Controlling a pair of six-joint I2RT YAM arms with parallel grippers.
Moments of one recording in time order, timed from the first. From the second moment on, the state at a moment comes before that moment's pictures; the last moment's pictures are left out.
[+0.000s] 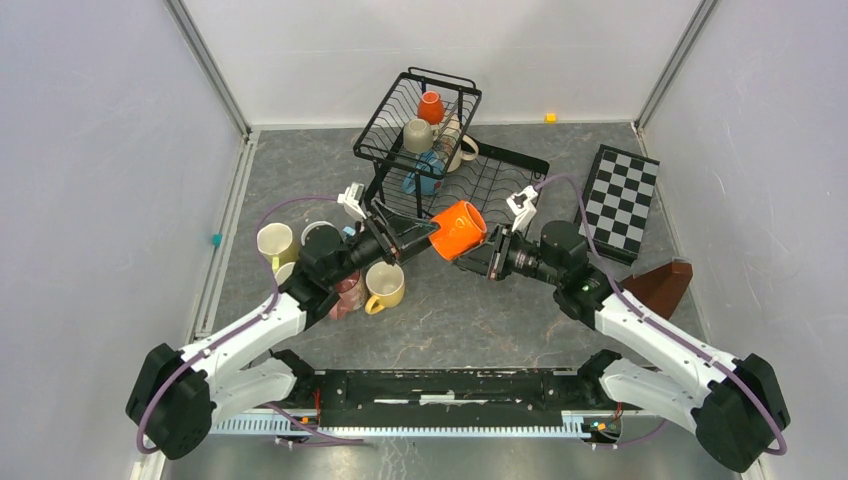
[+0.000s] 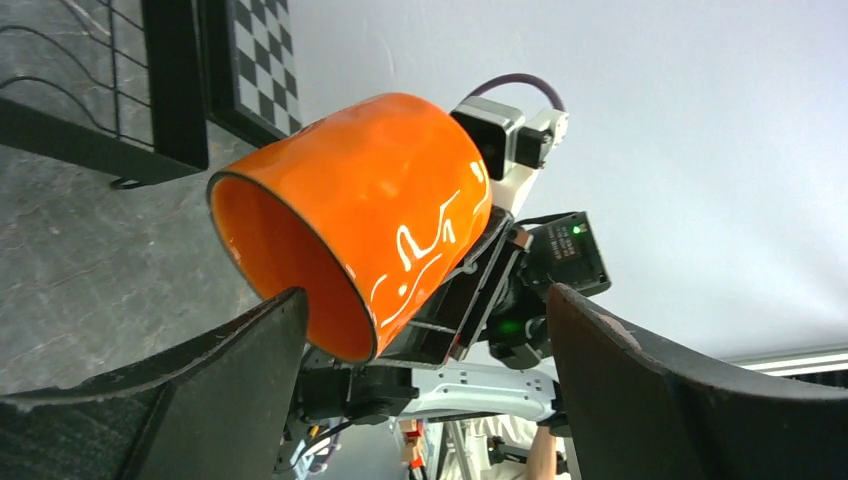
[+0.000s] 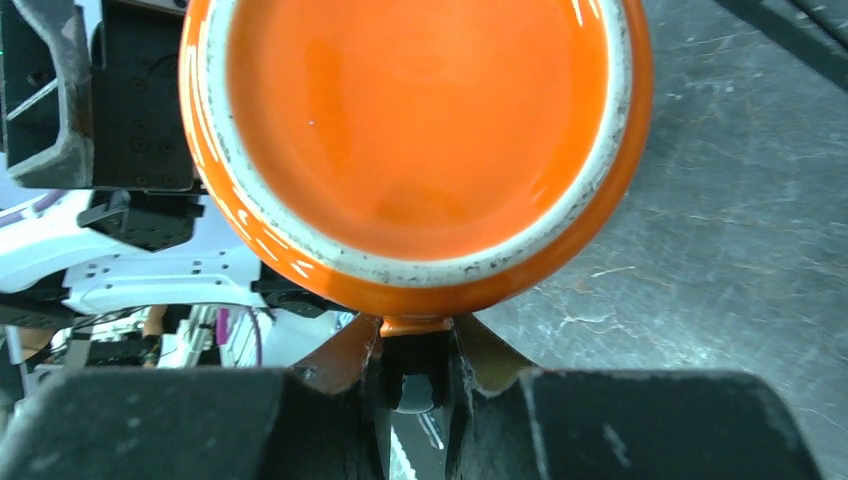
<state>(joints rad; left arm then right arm) -0.62 1.01 0.54 0.51 0.33 -1.29 0.63 0.98 0.60 0.16 -0.43 0.80</state>
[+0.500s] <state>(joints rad) -0.62 1.07 0.52 0.83 0.38 -1.46 0.67 1.00 0.49 0.53 -0.52 1.01</state>
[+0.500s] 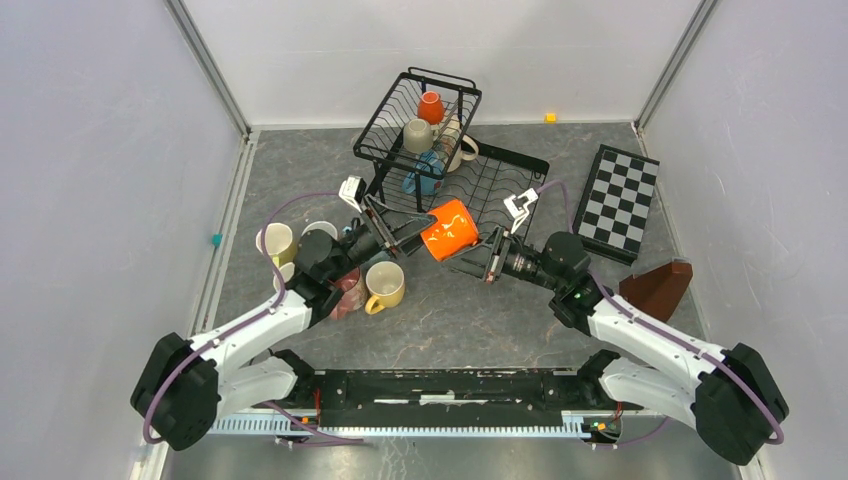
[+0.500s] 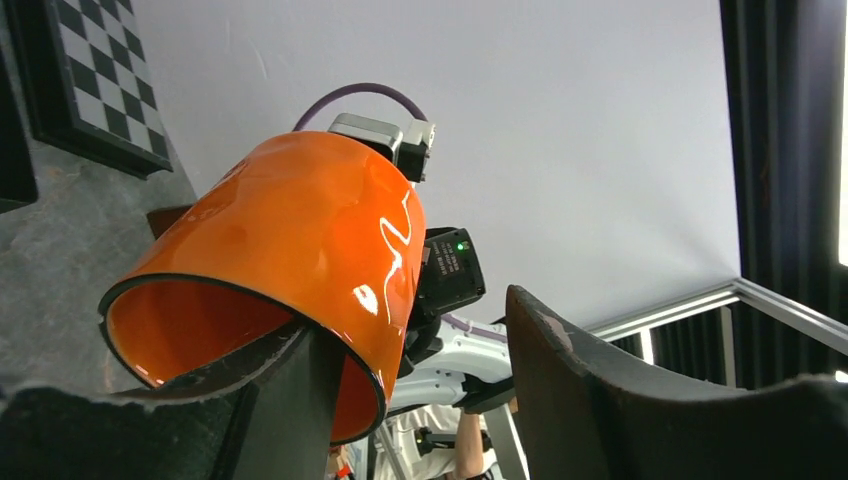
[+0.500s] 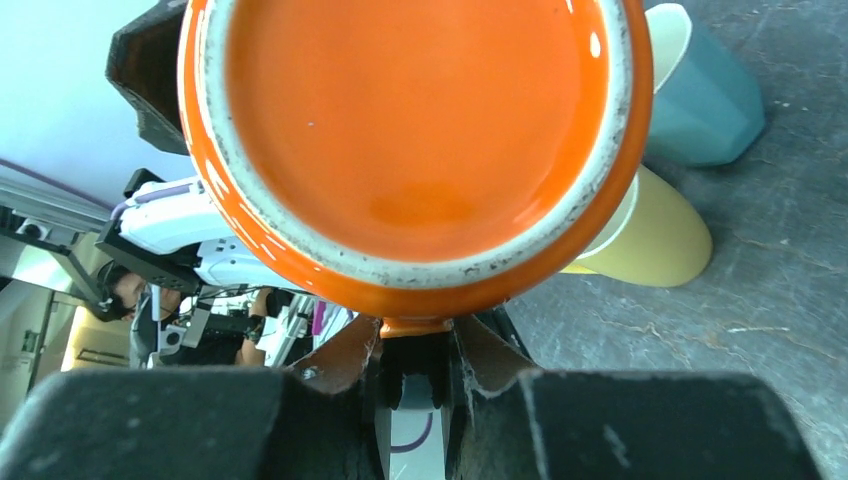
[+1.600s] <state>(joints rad) -0.65 1.06 0.57 0.70 0.43 -1.48 0.73 0.93 0.53 0.38 -0.40 0.80</state>
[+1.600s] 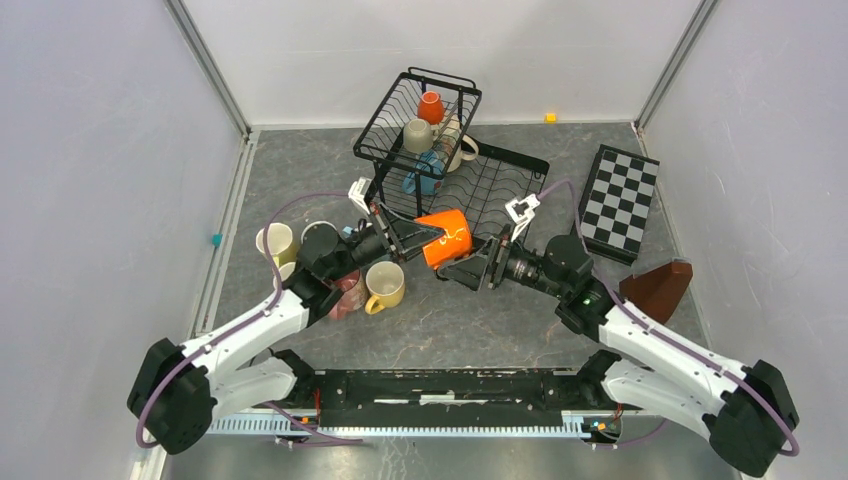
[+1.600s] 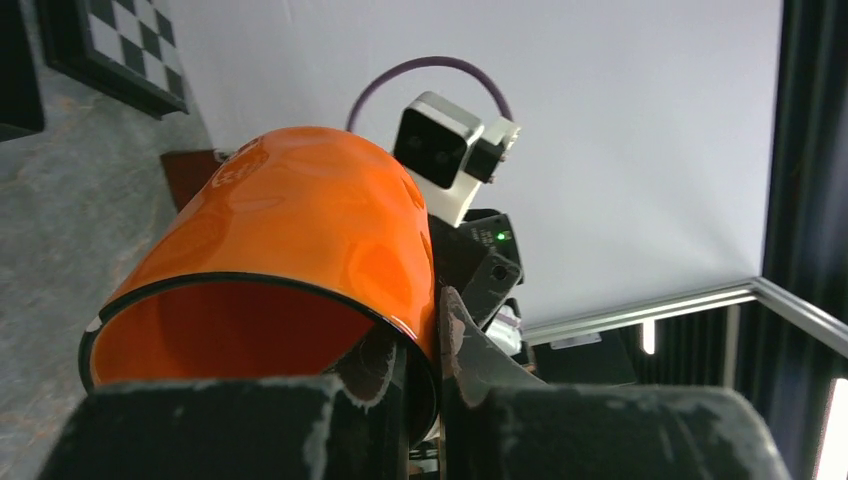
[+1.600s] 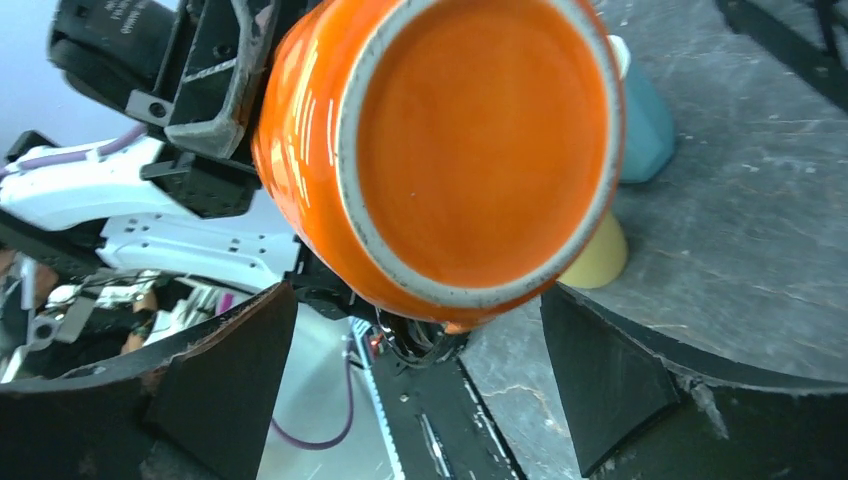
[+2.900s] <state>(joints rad) -0.91 0.91 0.81 -0.83 0.18 -0.82 0.73 0.83 0.61 -0.25 -0.01 0.46</state>
